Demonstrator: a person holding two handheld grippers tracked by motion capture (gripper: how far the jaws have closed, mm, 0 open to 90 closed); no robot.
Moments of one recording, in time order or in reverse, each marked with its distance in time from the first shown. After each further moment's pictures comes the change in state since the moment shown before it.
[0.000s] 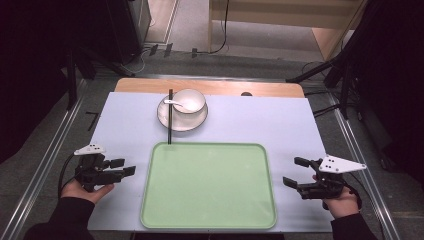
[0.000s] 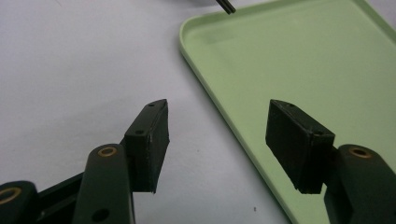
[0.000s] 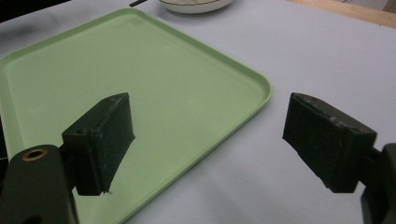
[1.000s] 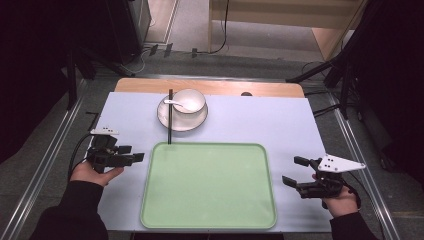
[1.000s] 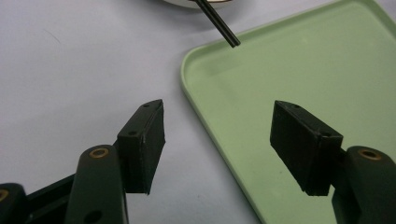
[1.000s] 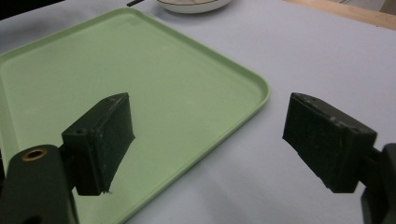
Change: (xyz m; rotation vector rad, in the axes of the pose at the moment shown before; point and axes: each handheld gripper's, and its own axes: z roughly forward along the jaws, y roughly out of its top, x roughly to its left) left arm -0.006 0.050 0.019 0.066 0.052 0.000; right arm 0.000 0.001 0.002 0.000 -0.009 -0.003
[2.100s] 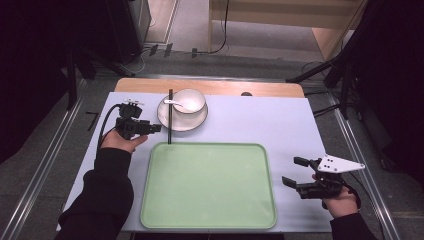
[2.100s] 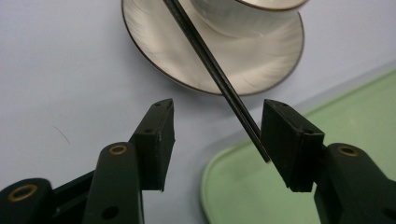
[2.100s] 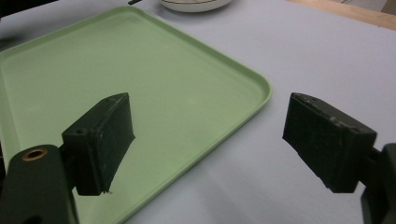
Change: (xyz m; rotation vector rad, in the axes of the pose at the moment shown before) left arm 0.003 0.082 0.060 -0.007 0.119 -0.057; right arm 0.001 0.000 0.000 0.002 0.000 -0.009
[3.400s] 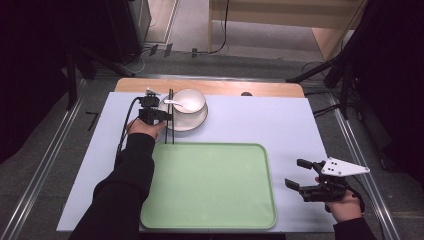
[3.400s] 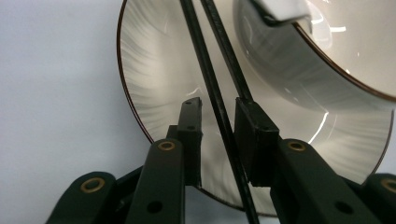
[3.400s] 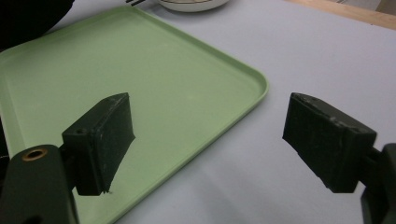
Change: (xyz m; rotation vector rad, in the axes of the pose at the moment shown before) left arm 0.007 0.034 0.085 0.047 0.066 -0.203; right arm 0.003 -0.004 -0.009 -0.004 -0.012 0.010
